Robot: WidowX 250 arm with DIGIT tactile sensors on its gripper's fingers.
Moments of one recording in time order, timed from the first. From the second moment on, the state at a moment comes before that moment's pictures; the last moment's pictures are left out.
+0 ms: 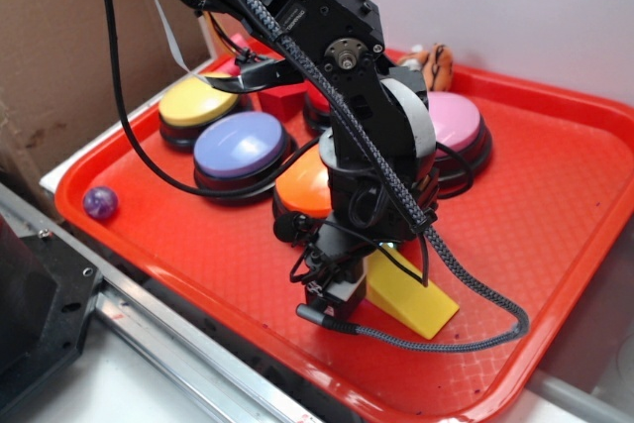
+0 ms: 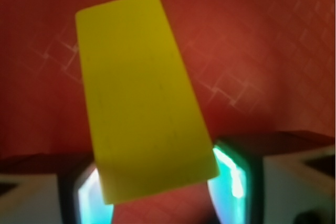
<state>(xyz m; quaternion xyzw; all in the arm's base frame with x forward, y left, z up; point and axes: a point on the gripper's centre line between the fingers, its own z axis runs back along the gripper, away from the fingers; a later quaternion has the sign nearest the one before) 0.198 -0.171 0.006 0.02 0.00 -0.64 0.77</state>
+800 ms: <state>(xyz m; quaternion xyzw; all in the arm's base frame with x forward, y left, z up) 0.194 -0.146 0.092 -0.01 -0.01 -0.41 0.91</state>
